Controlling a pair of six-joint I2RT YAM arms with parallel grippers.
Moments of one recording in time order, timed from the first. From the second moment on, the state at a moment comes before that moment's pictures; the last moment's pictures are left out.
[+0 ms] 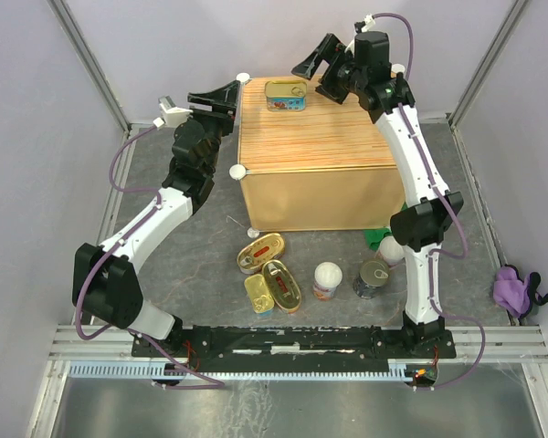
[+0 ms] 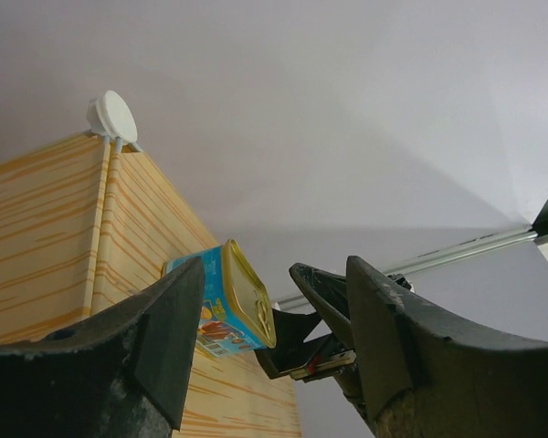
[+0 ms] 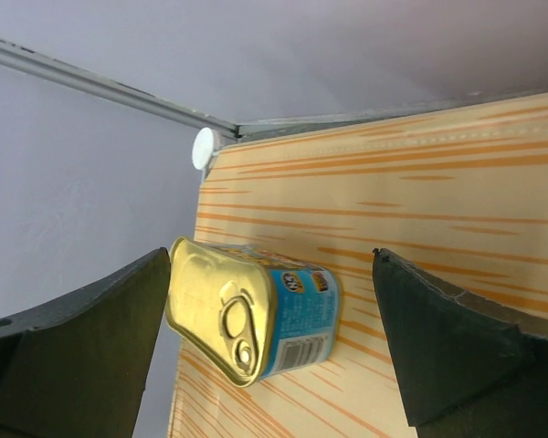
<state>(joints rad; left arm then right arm) -0.41 1.49 1.20 0.51 -0.31 -1.26 0.33 2.21 2.60 -0.67 -0.25 0.80</state>
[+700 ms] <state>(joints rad) -0.40 1.49 1.24 0.50 -0.20 -1.01 0.33 1.93 2.28 -0.67 -0.21 0.64</state>
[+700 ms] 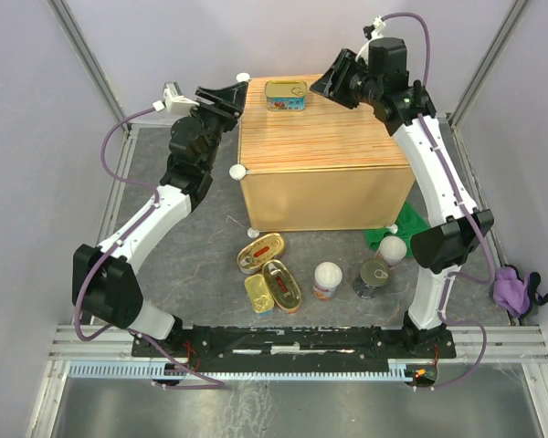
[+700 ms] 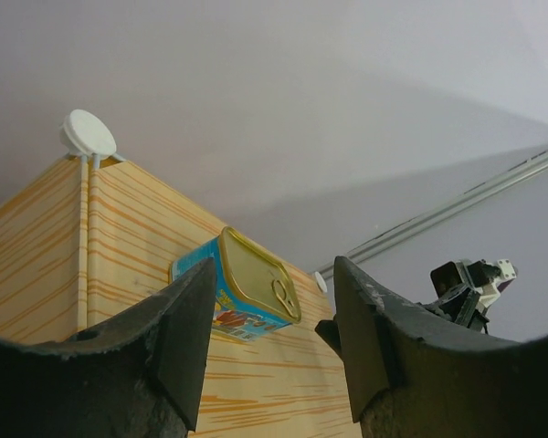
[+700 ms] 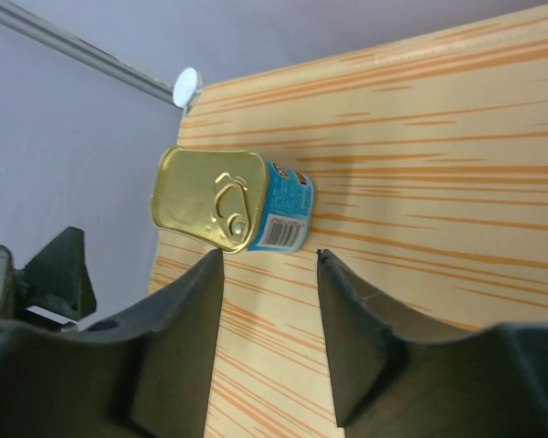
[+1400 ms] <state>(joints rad) -0.40 1.49 1.24 0.48 -0.15 -0.89 0.34 2.01 2.29 -0.66 -0.23 0.65</state>
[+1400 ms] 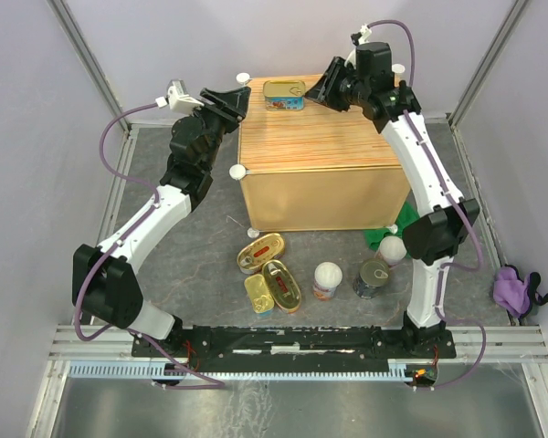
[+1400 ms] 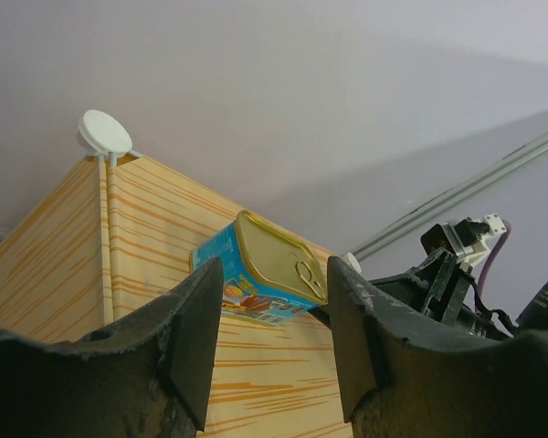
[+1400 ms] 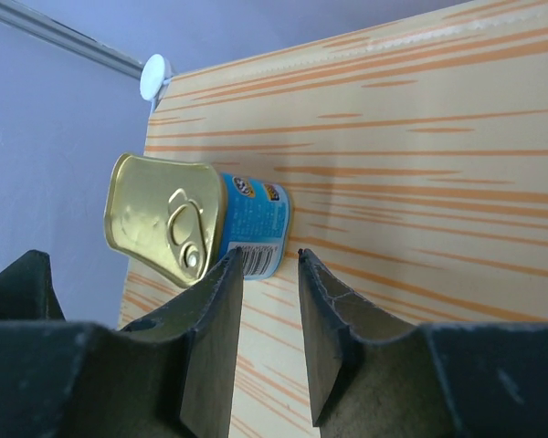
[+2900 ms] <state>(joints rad) -0.35 1.56 1.30 0.50 0.04 -0.74 0.36 2.05 2.34 -0.65 -0.20 0.66</state>
